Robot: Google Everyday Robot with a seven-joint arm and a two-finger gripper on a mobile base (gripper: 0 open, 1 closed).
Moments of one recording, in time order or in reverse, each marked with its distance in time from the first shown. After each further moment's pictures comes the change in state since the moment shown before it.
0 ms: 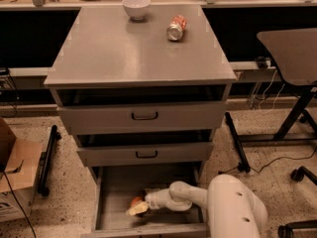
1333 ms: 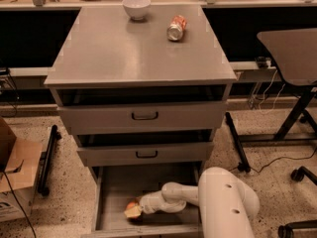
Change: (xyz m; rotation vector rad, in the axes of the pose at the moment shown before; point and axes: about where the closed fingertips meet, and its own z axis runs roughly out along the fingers) arm 0.017 0.019 0.020 0.001 0.107 -0.027
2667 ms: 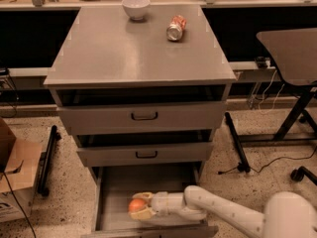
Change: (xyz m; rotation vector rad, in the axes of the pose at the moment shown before) arm -0.072 0.112 -0.133 -0.184 -0.340 -0.231
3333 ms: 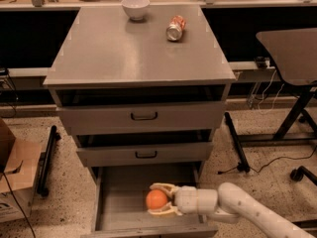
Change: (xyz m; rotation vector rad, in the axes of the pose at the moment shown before) arm -0.120 0.094 -0.121 0.011 -0.128 -0.370
